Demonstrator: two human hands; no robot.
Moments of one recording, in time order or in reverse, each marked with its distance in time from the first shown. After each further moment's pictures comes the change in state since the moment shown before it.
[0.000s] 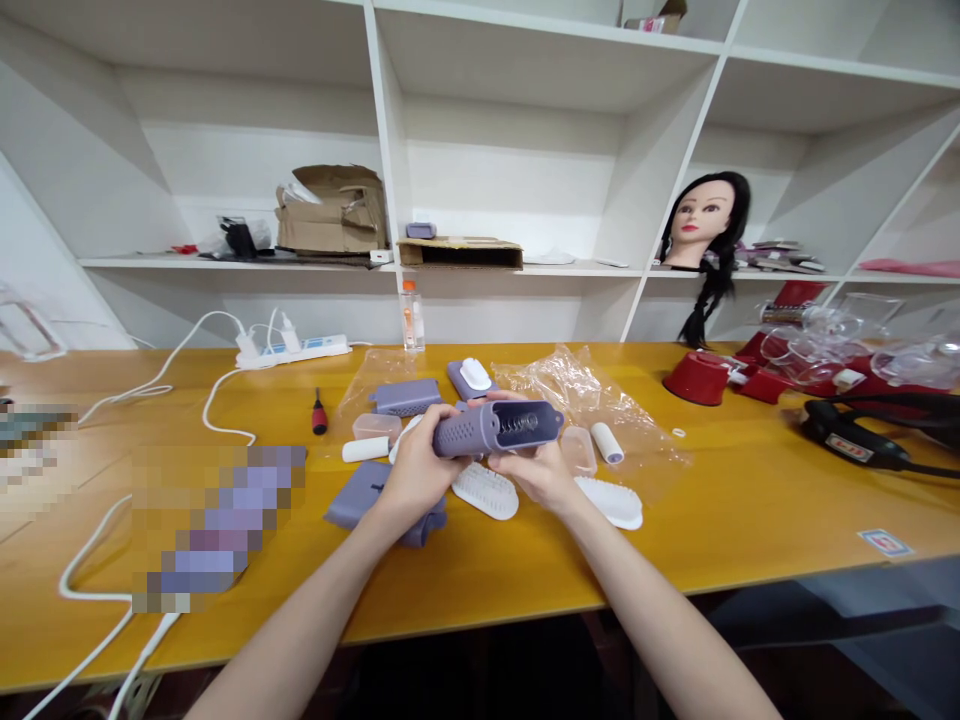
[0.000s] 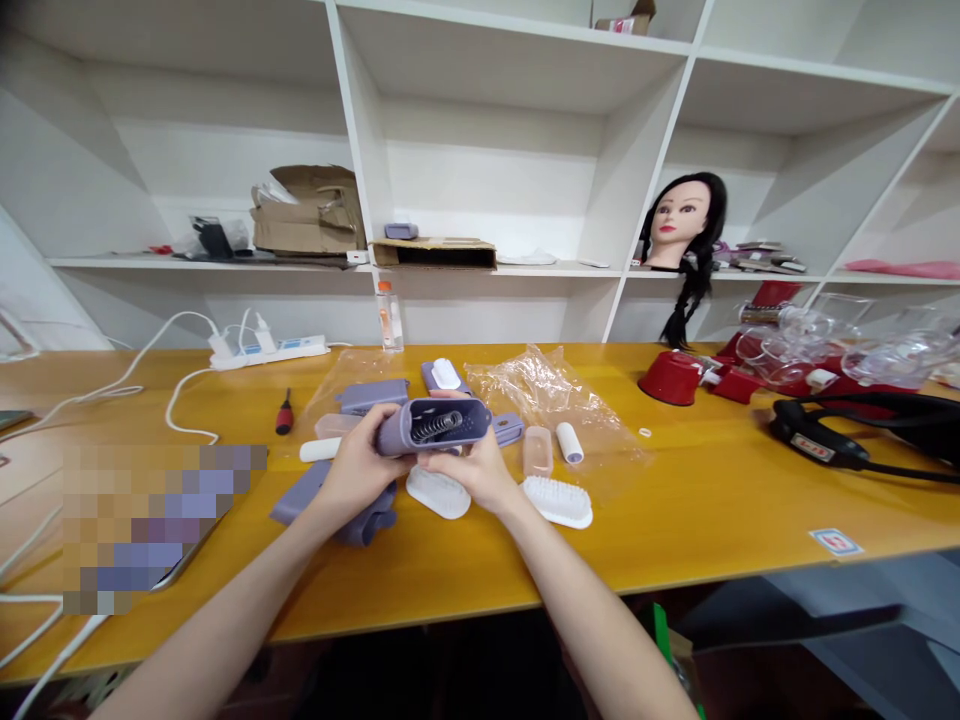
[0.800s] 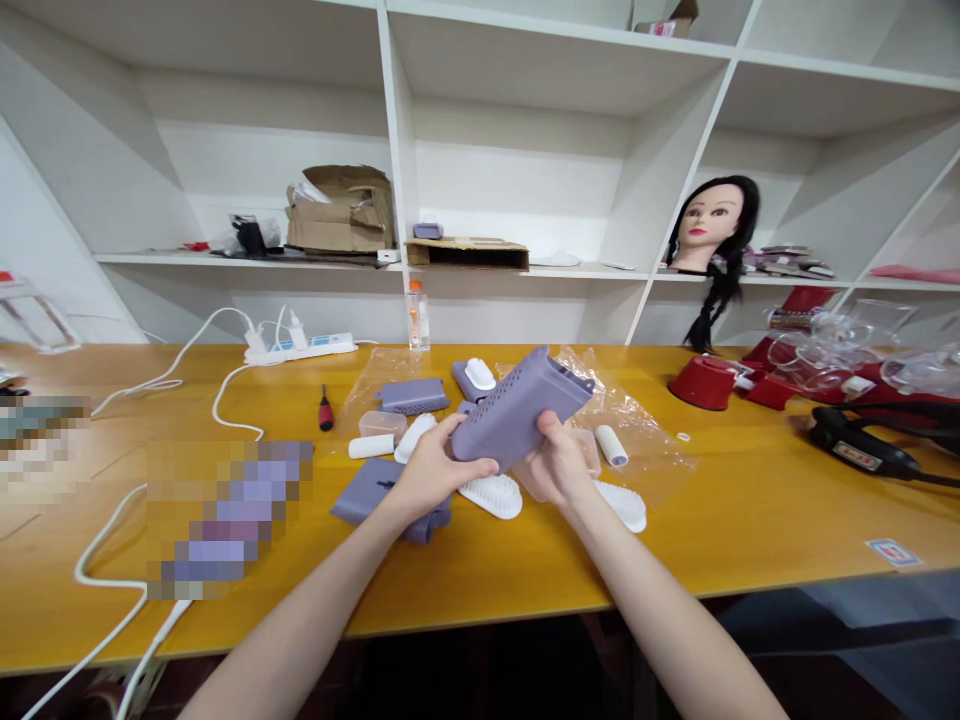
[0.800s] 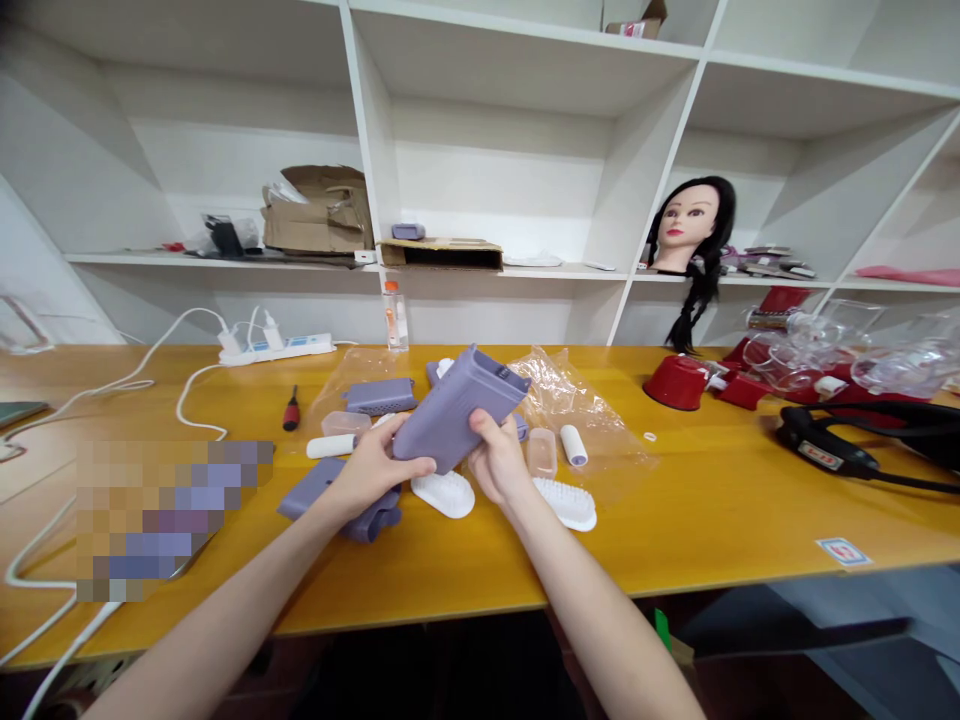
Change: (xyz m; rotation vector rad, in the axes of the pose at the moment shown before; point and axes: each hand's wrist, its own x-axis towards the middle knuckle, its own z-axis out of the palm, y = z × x) left_hand -0.001 0.001 0.005 -0.287 -0.180 -0.152; right_hand 0.009 0.001 -0.002 0.289 0.252 0.092
